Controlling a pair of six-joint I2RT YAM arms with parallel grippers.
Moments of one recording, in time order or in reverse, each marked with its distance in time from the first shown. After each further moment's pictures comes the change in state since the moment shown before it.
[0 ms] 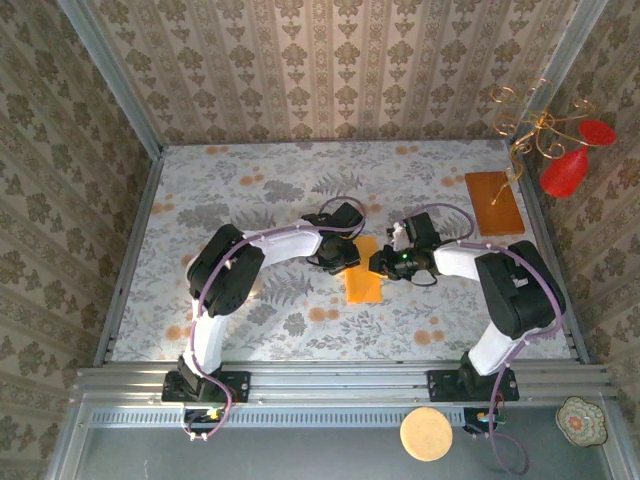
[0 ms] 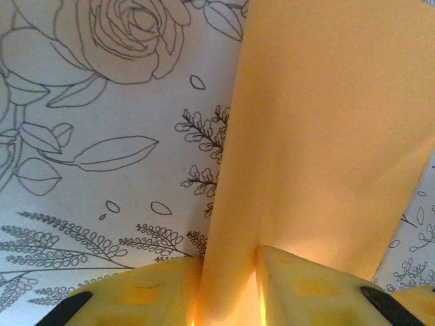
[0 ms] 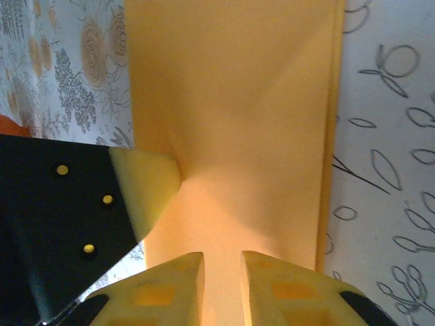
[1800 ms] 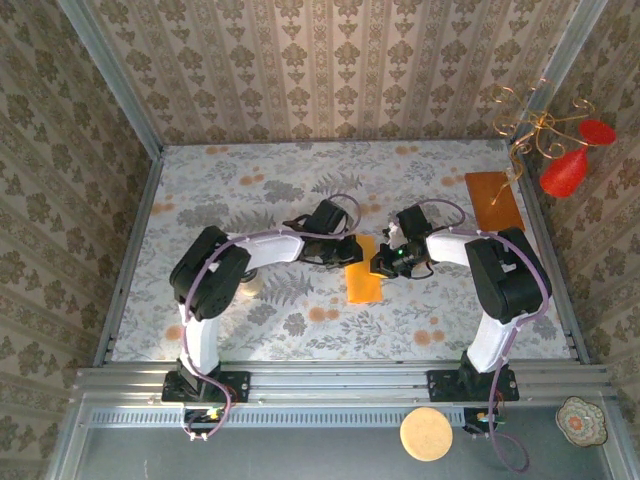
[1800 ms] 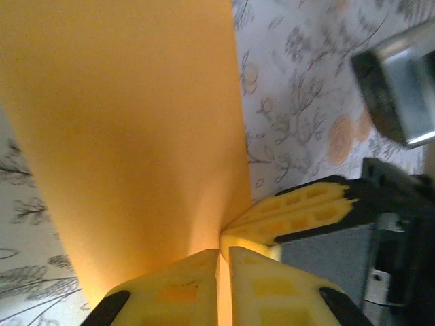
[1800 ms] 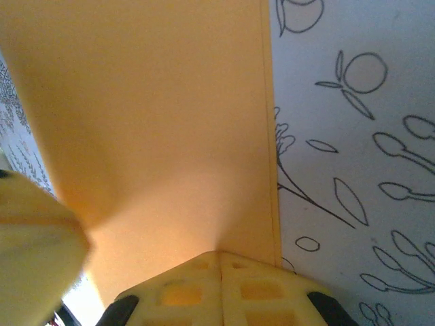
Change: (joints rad) left arm 0.062 -0.093 -0.195 0.385 0.331 0.236; right arm 0.000 0.117 0.133 -0.206 0.034 -0.068
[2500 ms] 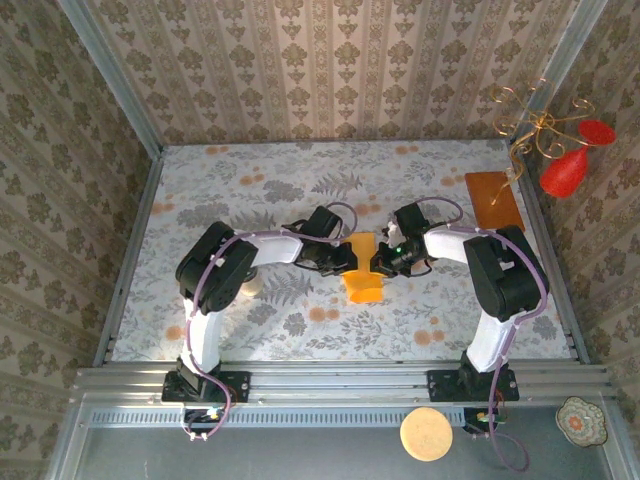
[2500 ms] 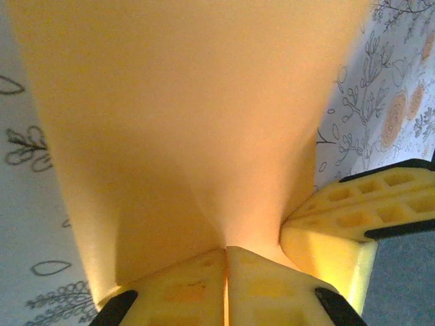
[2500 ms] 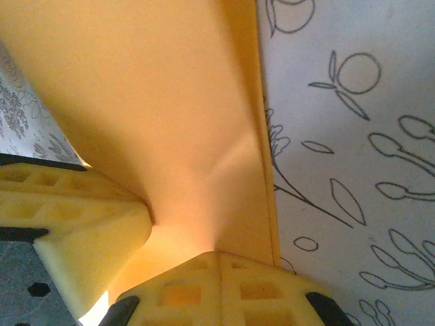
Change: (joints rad) left arm 0.052 0.044 -0.054 0.034 0.087 0.040; right arm 0.000 0.024 0.045 -0.071 0.022 0.014
